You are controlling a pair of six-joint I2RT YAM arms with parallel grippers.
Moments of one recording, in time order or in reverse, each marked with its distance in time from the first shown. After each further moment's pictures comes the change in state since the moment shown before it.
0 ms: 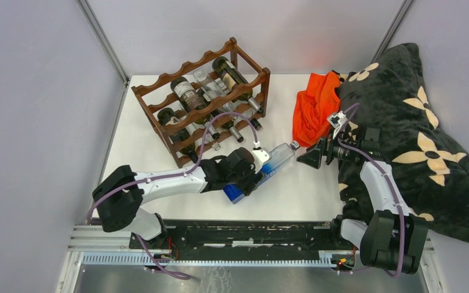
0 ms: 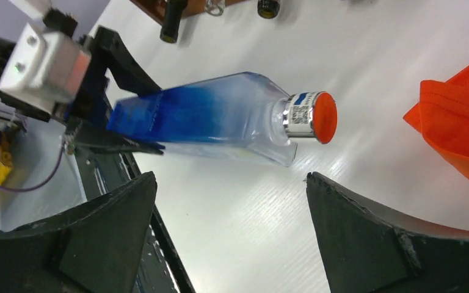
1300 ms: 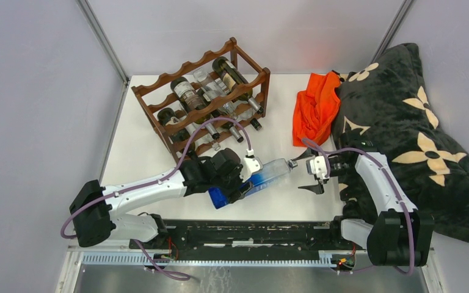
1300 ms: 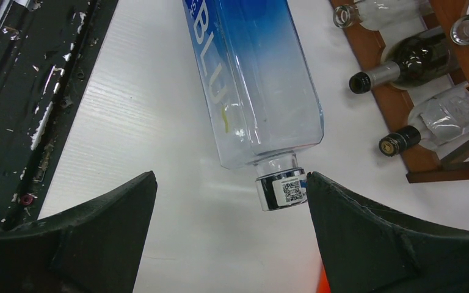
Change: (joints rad) left arm 0.015 -0.238 -0.024 -0.275 0.134 0.167; right arm 0.156 0.050 0.156 -0.913 0.018 -1.890
